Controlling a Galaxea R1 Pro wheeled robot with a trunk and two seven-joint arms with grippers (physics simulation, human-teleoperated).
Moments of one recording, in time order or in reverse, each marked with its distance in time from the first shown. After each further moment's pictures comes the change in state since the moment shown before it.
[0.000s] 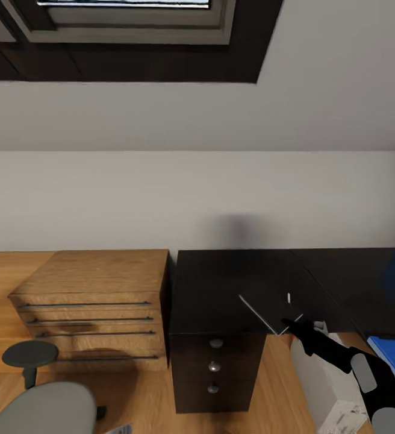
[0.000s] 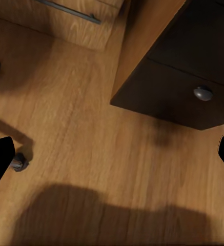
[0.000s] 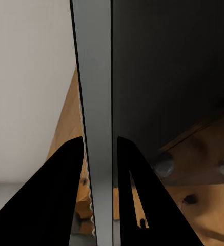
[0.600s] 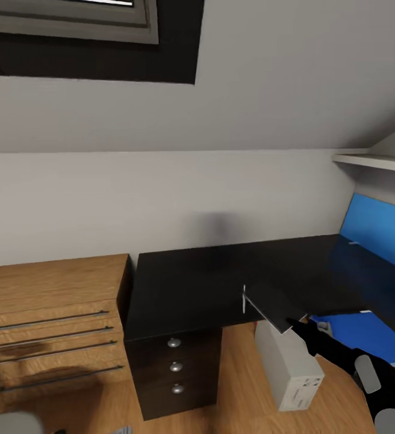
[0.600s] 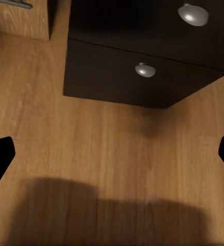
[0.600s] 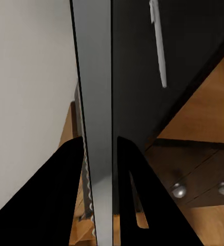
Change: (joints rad) left arm 0.000 0.000 -0.001 0.009 -0.001 -0.001 -0.001; right arm 0.000 -0.004 -0.038 0.000 0.004 -0.001 0.000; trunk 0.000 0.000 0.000
